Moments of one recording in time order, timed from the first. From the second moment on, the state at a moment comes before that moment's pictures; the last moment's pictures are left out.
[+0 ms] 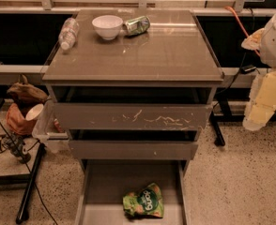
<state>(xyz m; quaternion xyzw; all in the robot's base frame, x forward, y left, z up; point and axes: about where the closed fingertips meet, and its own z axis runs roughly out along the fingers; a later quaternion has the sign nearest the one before) 0.438 -0.217 0.976 -0.60 0.78 -0.03 0.16</state>
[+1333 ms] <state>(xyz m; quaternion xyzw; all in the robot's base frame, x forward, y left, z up) 0.421 -0.164 0.821 -0.61 0.77 0.09 0.19</state>
